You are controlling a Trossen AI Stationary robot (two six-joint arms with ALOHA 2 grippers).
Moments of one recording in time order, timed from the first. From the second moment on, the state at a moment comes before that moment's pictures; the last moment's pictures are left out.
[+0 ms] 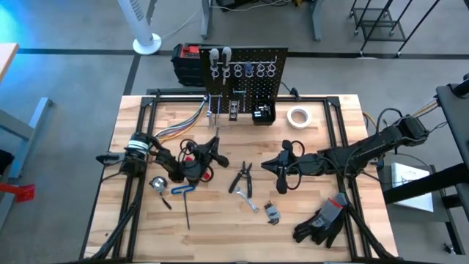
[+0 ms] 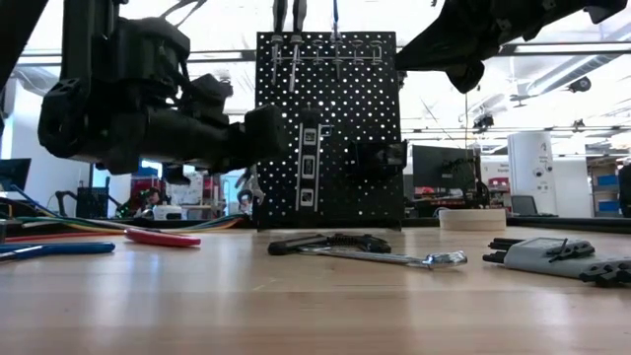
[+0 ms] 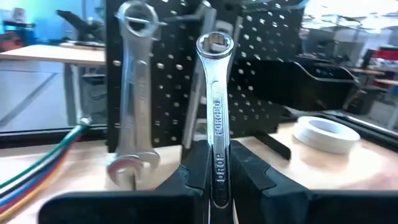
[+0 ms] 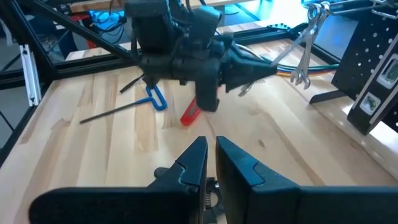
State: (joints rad) left arm -0.18 2.05 0.54 1.57 -1.28 -0.12; right arm 0.30 1.21 0.63 0.18 0.42 0.28
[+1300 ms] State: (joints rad) left arm -0.13 1.95 0.55 1.57 -1.28 0.10; right arm 0.30 1.21 0.62 0.17 0.42 0.29
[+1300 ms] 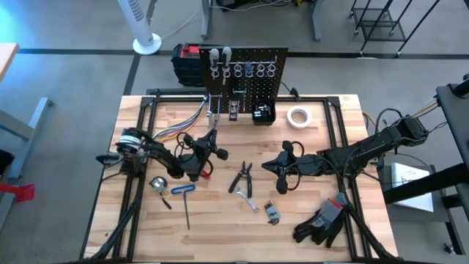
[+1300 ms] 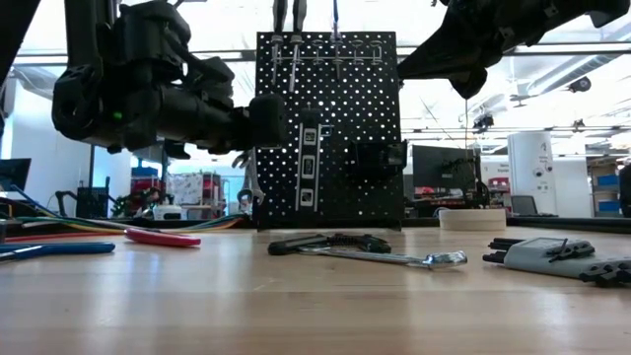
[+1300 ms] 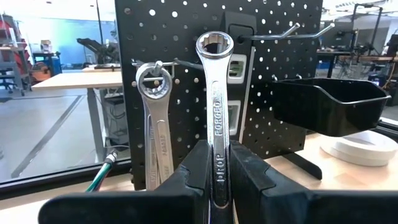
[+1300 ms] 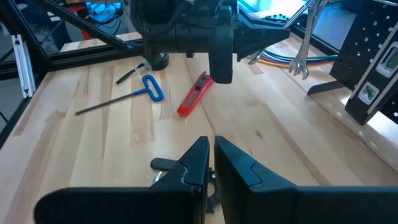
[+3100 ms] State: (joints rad) left arm -0.39 1.67 0.29 1.27 -0.48 -0.13; right arm 0.28 1.85 0.91 0.16 0.04 0.59
